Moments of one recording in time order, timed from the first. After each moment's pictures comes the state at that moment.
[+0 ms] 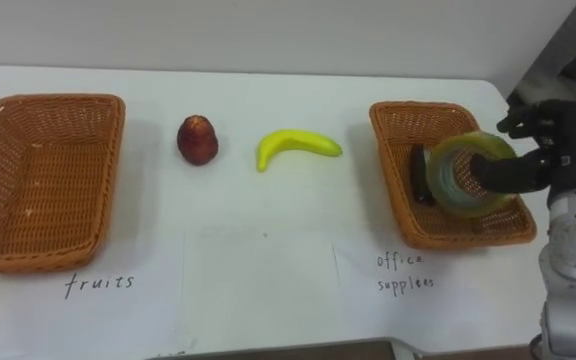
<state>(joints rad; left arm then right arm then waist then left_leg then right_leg) 0.32 0.22 0.17 0.97 0.16 0.12 0.27 -0.08 -0.42 -0.30 0.10 -0.23 0.19 -0.07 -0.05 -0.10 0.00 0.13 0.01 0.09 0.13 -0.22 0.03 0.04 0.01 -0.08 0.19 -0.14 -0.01</state>
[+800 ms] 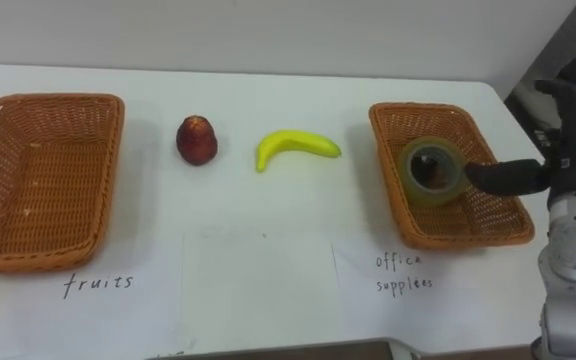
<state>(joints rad) 0.32 0.22 0.17 0.96 0.16 0.12 0.26 -0.09 -0.42 -0.30 0.11 -0.23 0.17 -0.07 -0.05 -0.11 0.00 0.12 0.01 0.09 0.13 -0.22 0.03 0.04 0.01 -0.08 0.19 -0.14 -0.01</state>
